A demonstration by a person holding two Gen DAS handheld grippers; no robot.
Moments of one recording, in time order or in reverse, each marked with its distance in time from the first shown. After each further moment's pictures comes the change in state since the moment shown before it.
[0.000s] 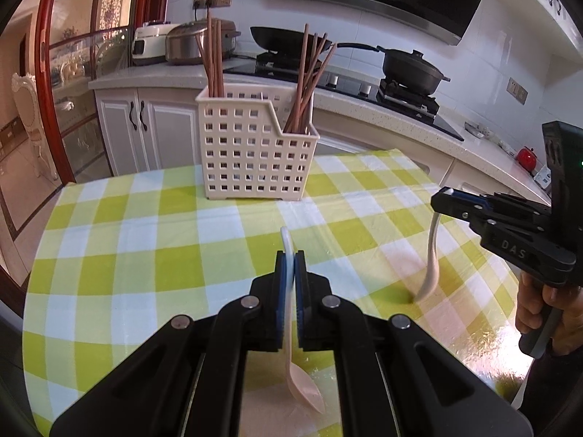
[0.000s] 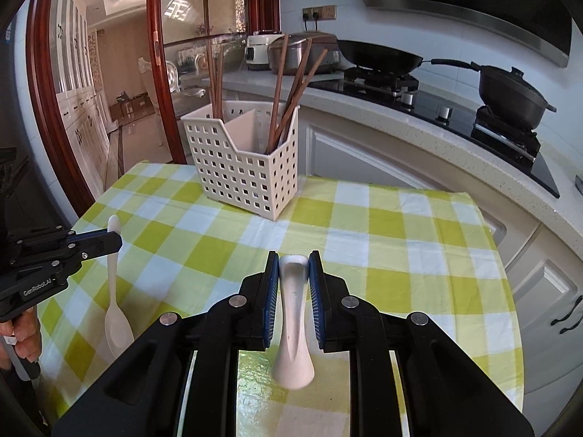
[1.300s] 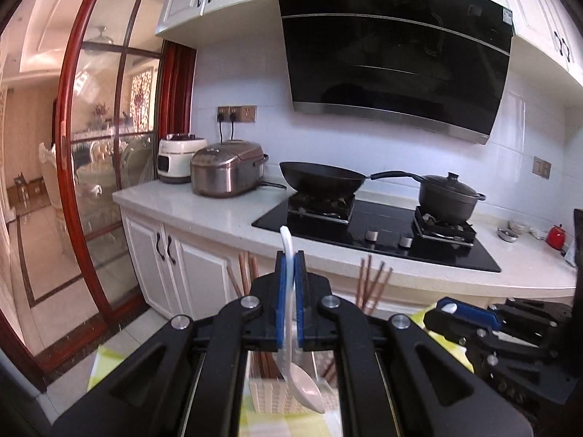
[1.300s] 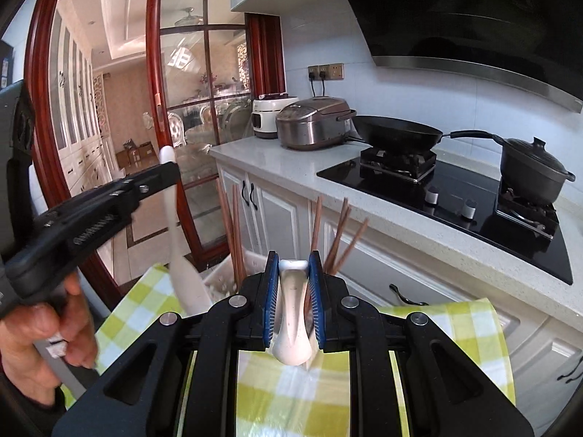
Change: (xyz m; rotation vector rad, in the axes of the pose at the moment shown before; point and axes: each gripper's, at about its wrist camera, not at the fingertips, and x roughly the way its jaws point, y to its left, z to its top) left arm -0.005 0.026 0.215 0.028 -0.409 0.130; right arm 0.015 0.028 0.169 0.046 -0.193 0.034
